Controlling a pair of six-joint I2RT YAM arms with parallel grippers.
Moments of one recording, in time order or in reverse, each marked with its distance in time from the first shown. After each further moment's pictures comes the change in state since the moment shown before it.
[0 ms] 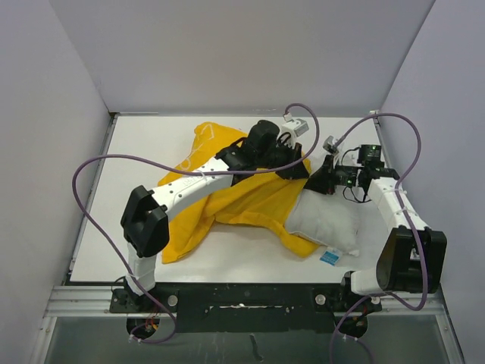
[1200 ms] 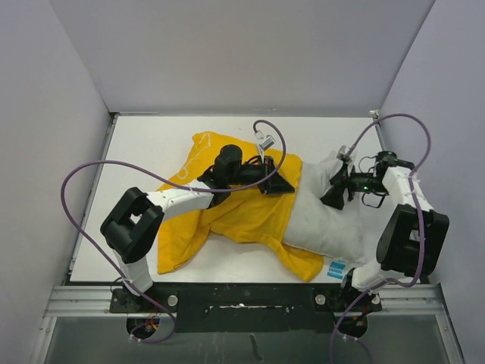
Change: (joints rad) left arm 0.118 -0.117 -0.600 0.877 0.372 -0.425; right arm -0.254 0.142 0.145 -0.410 0.044 -0.492
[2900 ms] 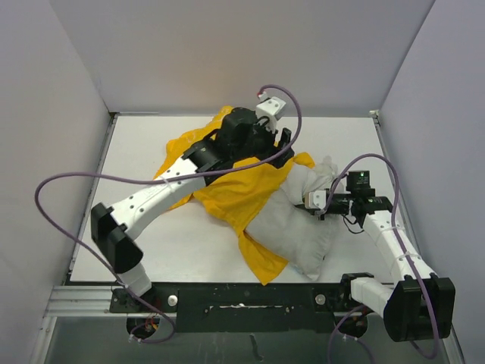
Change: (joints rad) left arm -0.087 -0.195 0.536 -0.922 -0.659 0.565; right arm 0.403 -0.472 -0.427 0.446 0.044 -0.269
